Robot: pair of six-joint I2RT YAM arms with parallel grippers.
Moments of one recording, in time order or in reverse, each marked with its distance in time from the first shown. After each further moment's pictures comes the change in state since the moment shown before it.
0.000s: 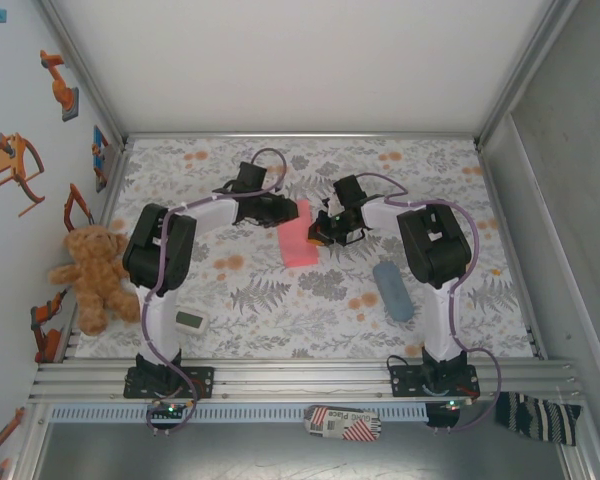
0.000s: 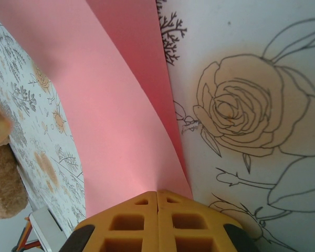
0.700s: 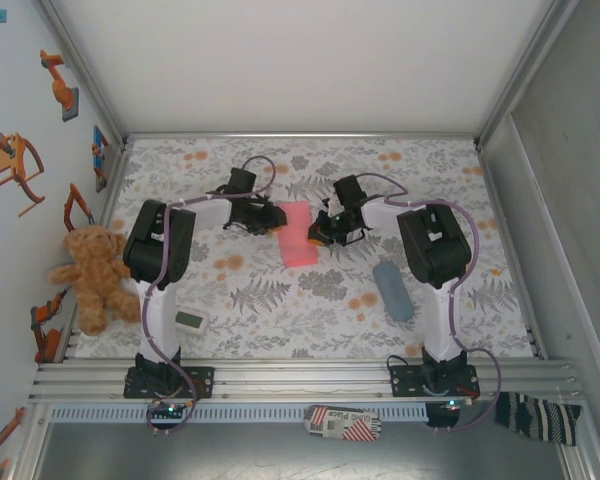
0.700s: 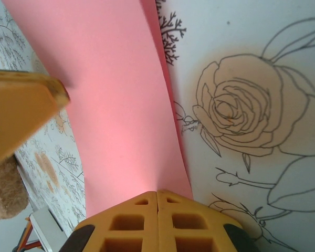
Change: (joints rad) left arm 0.077 0.033 -0.023 -0.071 -0.007 0.031; right arm 0.000 0.000 0.000 0.000 0.000 0.003
